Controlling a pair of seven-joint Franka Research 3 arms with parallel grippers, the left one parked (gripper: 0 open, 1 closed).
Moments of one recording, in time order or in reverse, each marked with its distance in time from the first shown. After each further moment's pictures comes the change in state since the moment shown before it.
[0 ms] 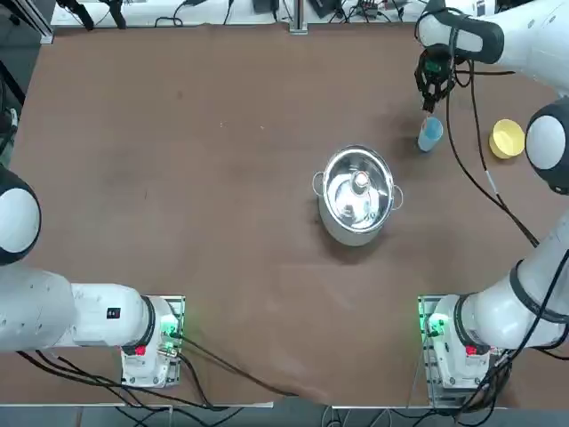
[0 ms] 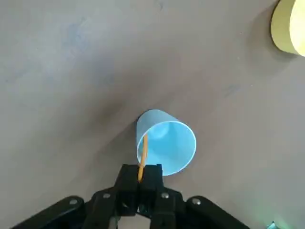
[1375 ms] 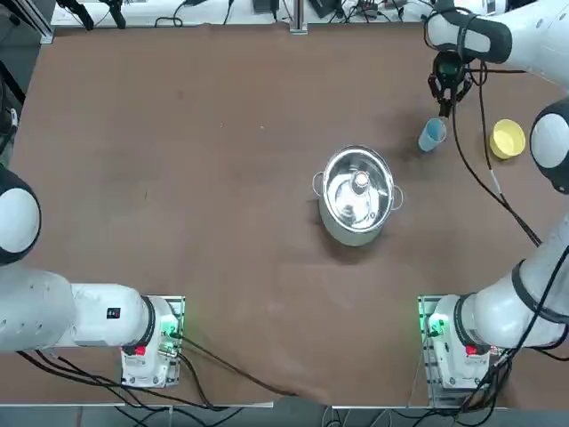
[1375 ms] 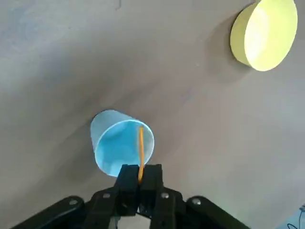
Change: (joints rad) arm -0.029 -0.012 -0.016 -0.001 -0.079 -0.090 -0.107
